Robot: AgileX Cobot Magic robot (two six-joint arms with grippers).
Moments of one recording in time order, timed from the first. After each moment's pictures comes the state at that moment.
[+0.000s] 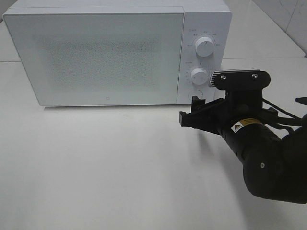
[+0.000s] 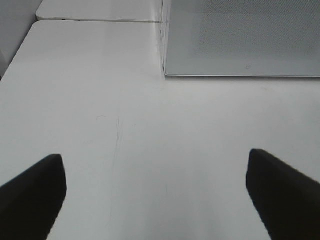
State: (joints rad) left arm 0.01 0.00 -0.50 -0.10 1.04 0.04; right arm 0.78 1.81 -0.46 0.84 -1.13 -0.18
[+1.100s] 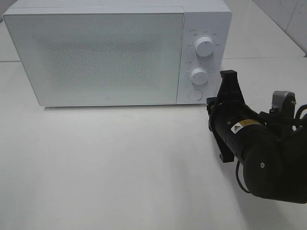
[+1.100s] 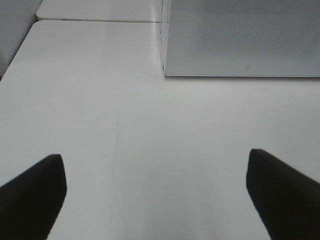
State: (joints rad) left arm 0.01 0.00 -0.50 -0.10 1.04 0.04; right arm 0.78 1.81 -0.46 0.84 -1.10 1.31
